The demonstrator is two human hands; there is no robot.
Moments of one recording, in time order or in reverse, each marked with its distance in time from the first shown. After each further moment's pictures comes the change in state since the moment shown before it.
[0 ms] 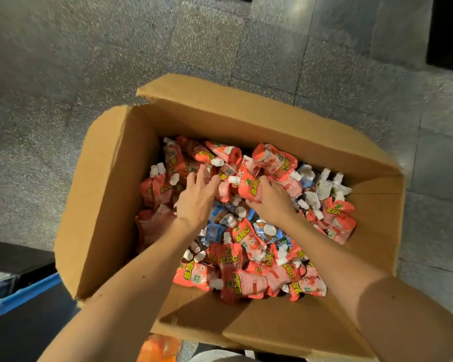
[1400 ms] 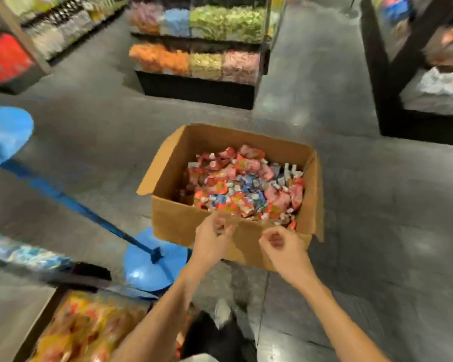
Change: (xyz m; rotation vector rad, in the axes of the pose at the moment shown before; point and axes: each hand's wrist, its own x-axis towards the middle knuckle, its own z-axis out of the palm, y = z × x) left_hand -0.379 0.115 -0.057 -0.984 0.283 -0.100; right_hand -0.422 0.031 0.047 0.716 0.311 -0.164
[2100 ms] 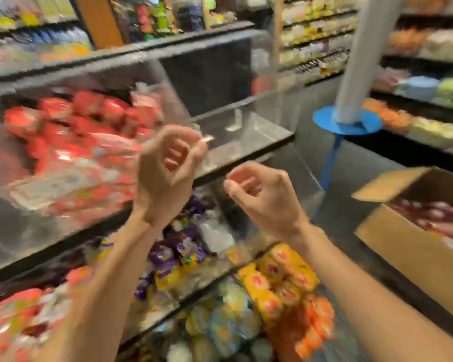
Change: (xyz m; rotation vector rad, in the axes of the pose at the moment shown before) left_hand -0.492 -0.019 -0.447 0.224 1.189 0.489; right_hand -0.394 -0.289 0.334 0.087 -0.497 -1.159
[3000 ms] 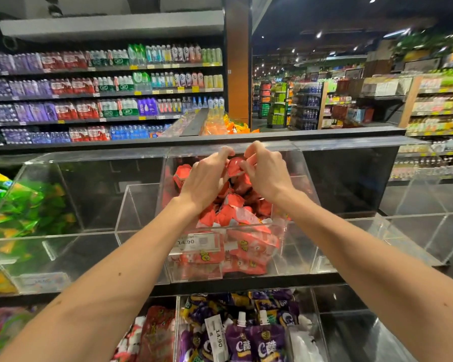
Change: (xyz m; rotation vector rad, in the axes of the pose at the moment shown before) left_hand 0.137 -0.119 -0.156 0.875 -0.020 0.124; right_hand 0.230 -0.117 0.176 -0.158 -0.225 -0.286
